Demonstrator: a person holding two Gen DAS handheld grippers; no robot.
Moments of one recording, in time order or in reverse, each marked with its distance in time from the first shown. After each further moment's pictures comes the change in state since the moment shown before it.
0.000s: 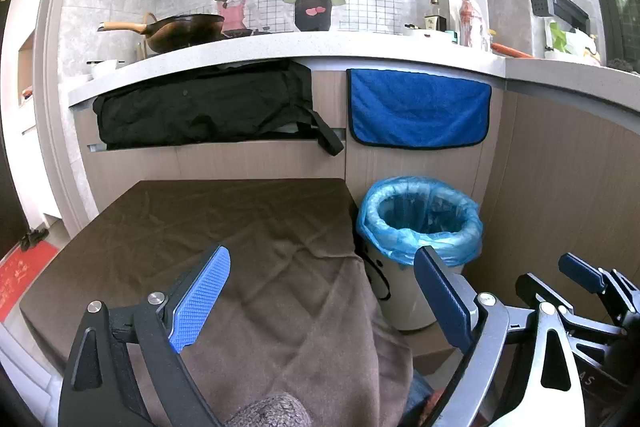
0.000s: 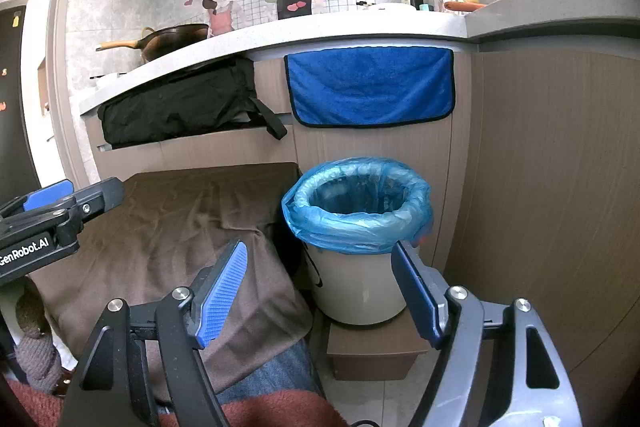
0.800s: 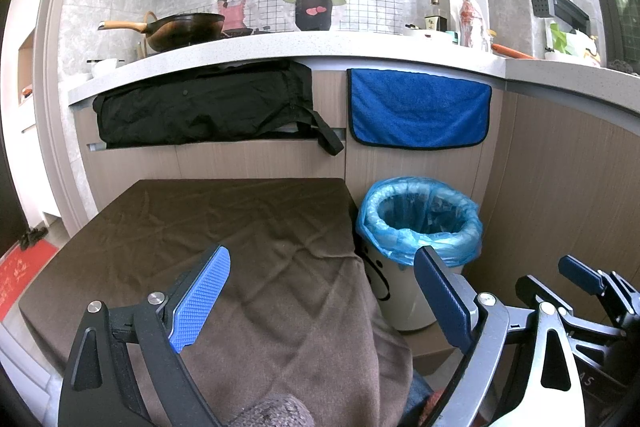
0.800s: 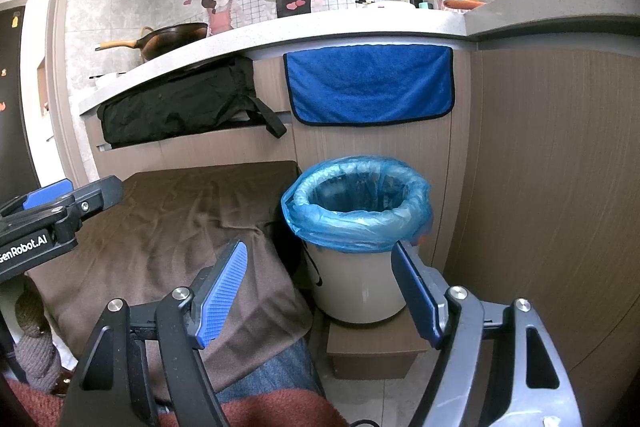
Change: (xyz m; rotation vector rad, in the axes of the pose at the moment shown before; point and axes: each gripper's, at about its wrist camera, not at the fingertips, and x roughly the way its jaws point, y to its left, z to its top) left arm 0.001 -0.001 -0.001 -0.002 -0.001 0.001; right arm -0.001 -0.001 -0.002 0.002 0.002 0.000
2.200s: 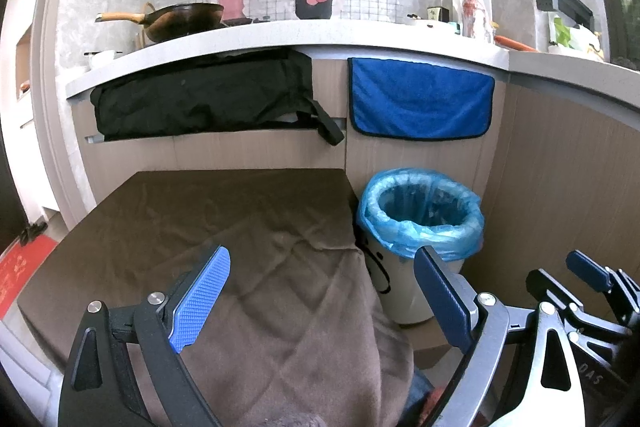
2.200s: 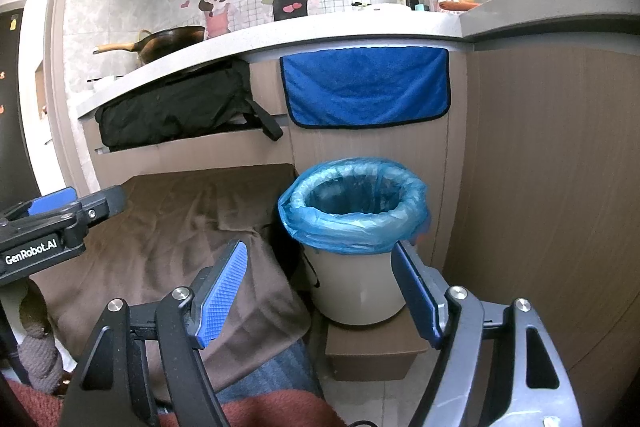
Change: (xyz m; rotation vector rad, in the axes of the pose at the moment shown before) left arm 0.003 -0.007 0.001 -0.007 0.036 0.008; right arm -0.002 -0.003 -0.002 0.002 -0.008 -0.019
